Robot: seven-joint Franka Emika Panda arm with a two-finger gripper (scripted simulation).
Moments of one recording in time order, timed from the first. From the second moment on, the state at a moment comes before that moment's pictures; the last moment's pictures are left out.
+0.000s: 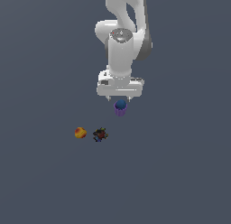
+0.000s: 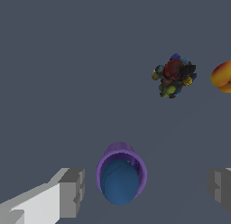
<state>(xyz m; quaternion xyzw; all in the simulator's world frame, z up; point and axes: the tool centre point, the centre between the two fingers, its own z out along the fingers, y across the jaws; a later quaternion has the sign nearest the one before) -0.091 0.018 0.183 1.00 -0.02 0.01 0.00</state>
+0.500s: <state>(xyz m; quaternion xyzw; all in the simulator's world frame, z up) -0.138 0.032 0.141 1.00 -0.01 0.00 0.00</state>
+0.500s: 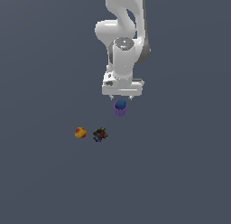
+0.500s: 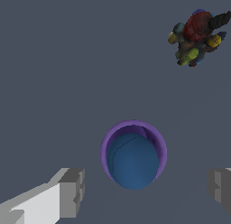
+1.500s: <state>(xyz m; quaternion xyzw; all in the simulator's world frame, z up) -0.148 0.034 0.103 1.00 -0.01 0.00 0.00</state>
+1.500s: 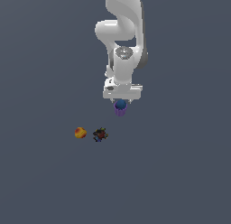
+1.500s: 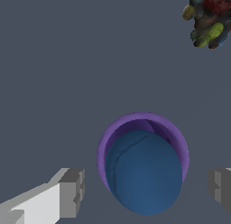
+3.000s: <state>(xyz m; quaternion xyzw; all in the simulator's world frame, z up) -0.145 0.029 0.094 1.00 -0.01 0.00 0.00</state>
